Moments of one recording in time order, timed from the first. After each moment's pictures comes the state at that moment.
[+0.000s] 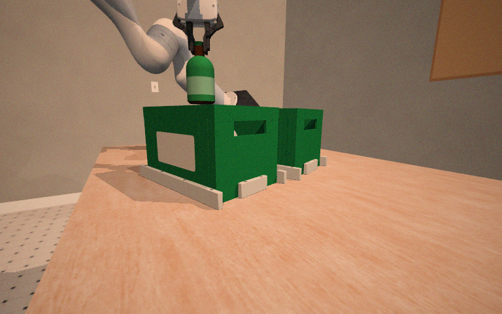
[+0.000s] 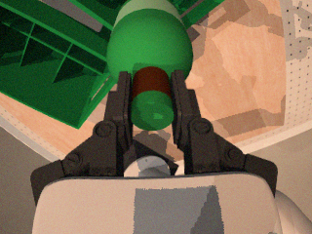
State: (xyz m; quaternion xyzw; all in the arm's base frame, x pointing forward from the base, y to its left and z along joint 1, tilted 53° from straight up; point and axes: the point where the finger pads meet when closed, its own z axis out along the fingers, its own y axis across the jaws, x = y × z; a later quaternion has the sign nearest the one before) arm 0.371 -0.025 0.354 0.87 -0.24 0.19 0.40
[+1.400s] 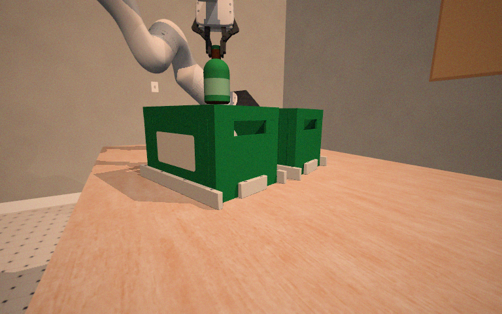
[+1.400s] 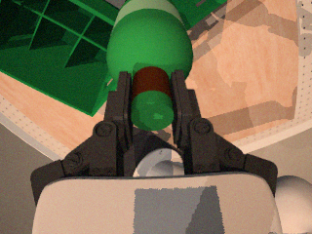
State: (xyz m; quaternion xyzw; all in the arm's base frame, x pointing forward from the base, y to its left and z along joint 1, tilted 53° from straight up) arm 0.363 0.008 0.312 0.87 -0.24 0.19 0.40
